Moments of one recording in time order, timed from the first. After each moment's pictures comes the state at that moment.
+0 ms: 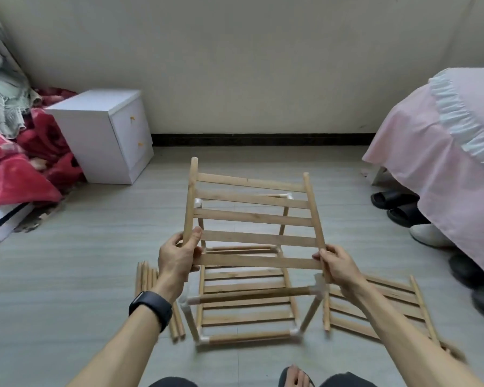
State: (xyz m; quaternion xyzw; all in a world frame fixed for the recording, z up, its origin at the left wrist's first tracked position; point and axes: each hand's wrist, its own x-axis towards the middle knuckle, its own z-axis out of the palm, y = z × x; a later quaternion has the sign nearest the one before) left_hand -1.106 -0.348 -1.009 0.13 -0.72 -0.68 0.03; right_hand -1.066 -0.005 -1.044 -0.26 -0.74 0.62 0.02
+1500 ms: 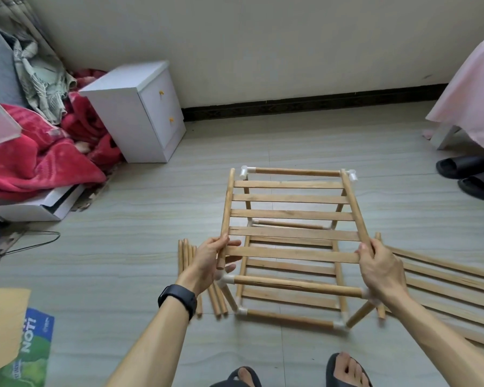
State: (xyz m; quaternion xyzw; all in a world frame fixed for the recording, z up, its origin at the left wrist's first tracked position) left_hand -1.137 -0.392 -1.078 0.16 -0.63 -0.73 -0.23; right_hand -1.074 -0.037 -1.099 -0.22 -0.89 0.37 0.10
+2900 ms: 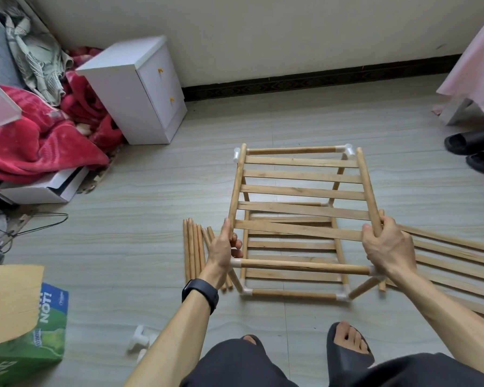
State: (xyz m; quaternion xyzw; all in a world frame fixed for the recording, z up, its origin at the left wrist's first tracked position) left_hand -1.102 -0.370 -1.102 0.20 -0.66 -0.71 -0.14; right_hand -1.059 -0.036 -1.094 -0.25 -0.90 0.35 0.10
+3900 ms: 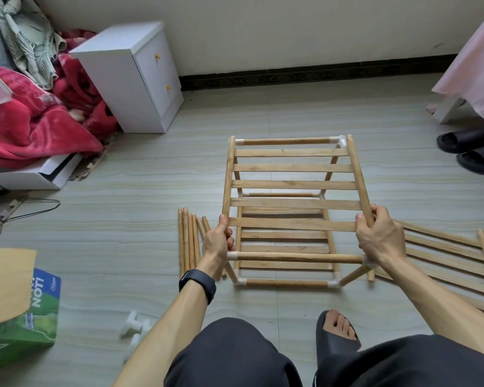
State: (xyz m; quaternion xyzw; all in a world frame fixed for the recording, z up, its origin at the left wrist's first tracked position) left_hand -1.087 -0.365 -1.101 0.26 -0.65 -0.71 -0.11; right_hand -1.059 -0.034 -1.095 -0.23 -0.90 0.35 0.12
